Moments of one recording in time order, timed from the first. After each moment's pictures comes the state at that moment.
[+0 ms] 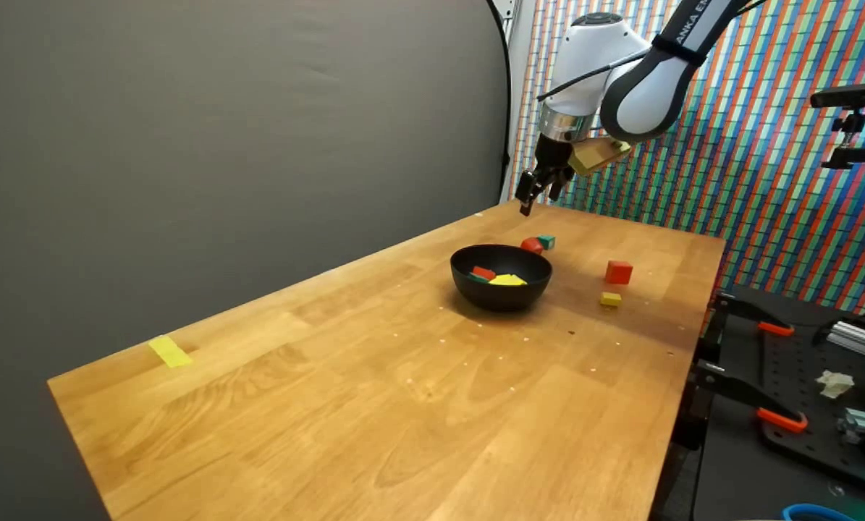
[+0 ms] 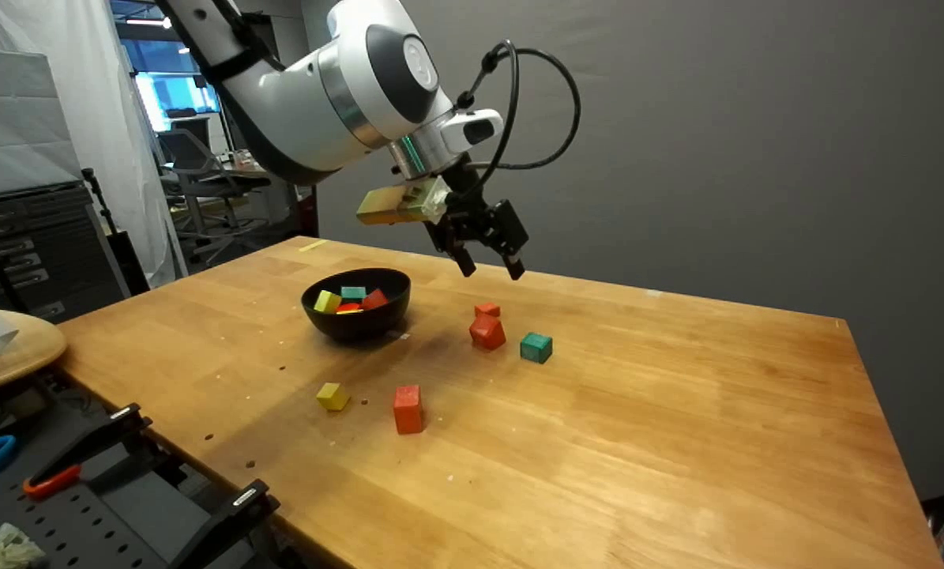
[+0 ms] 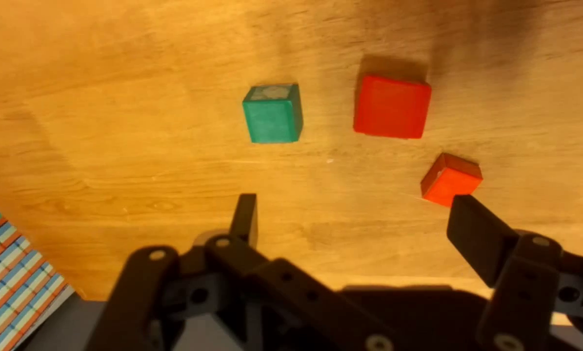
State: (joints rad) arm -0.03 0.33 -0.20 -2.31 -0.66 2.93 0.58
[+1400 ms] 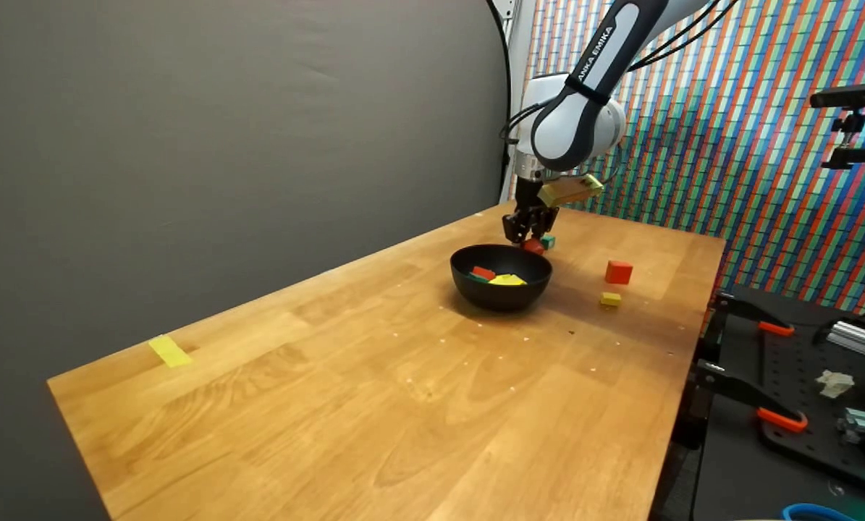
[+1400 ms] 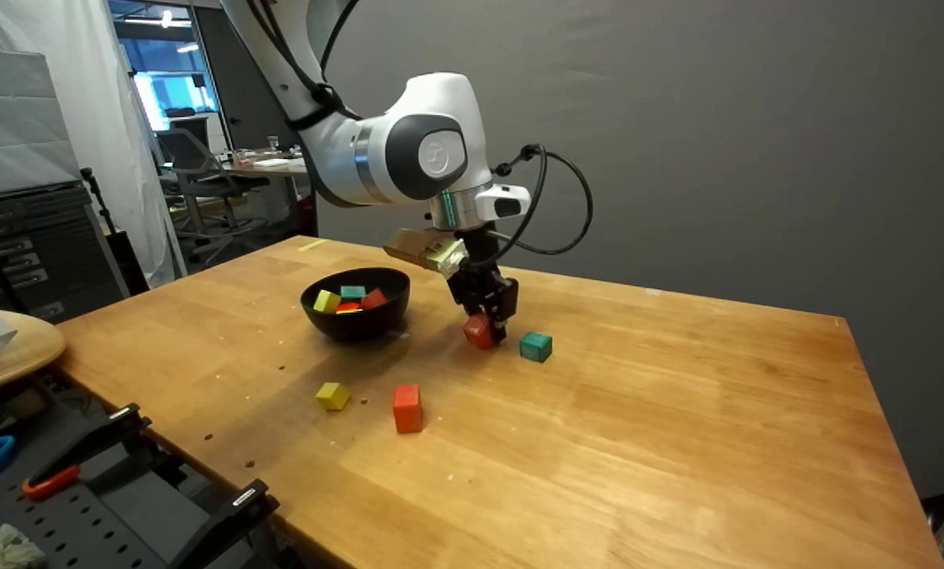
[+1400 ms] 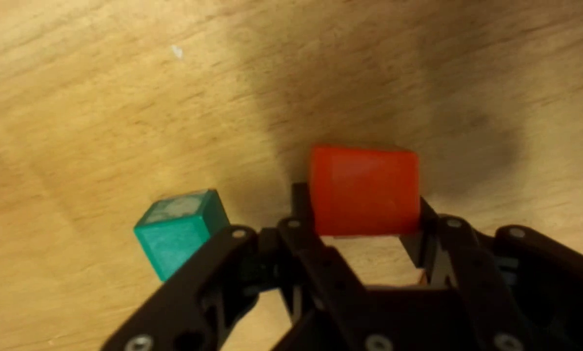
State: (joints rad) arm -0.04 0.59 -0.13 -2.10 -0.09 2.77 0.23
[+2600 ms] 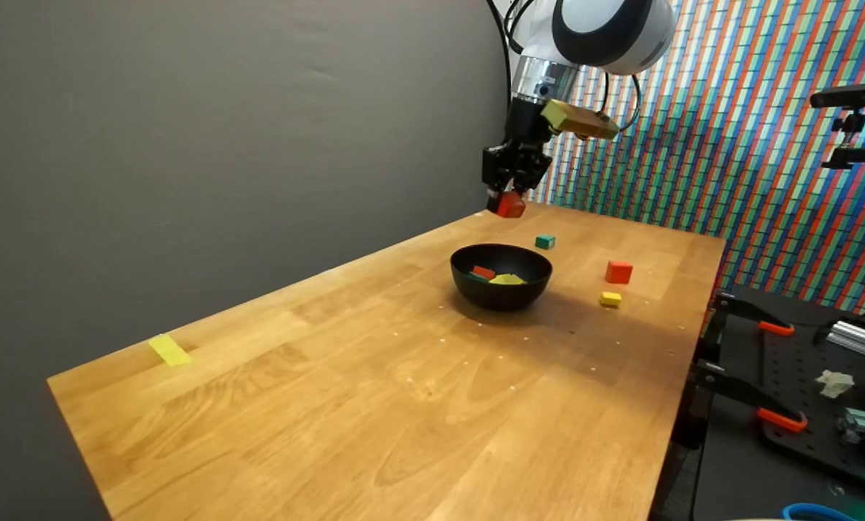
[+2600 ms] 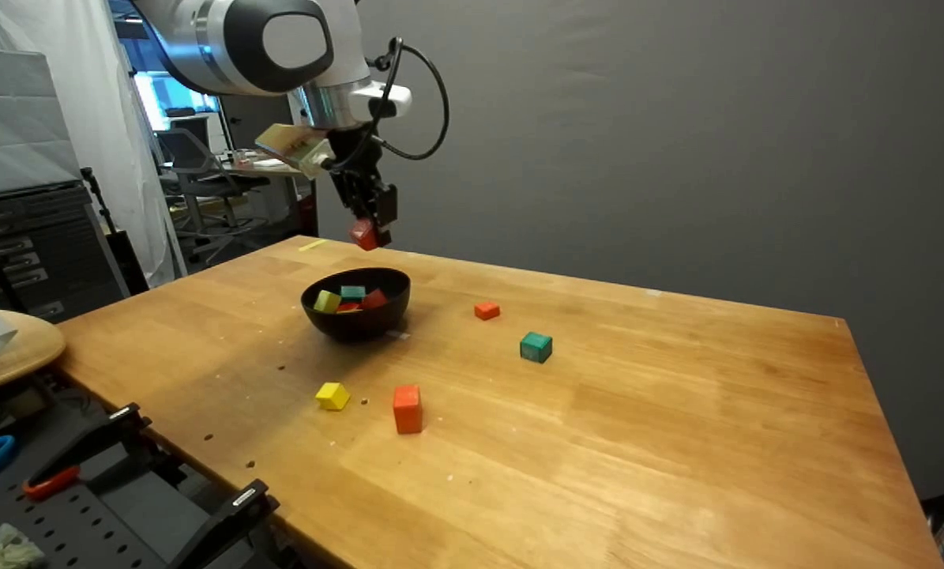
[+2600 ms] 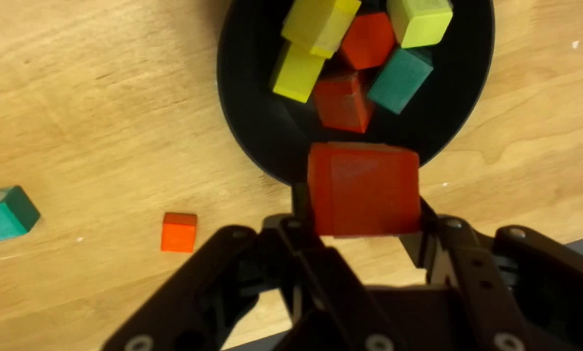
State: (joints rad) arm 0.03 0.15 0.06 -2.39 0.13 2.75 0.22
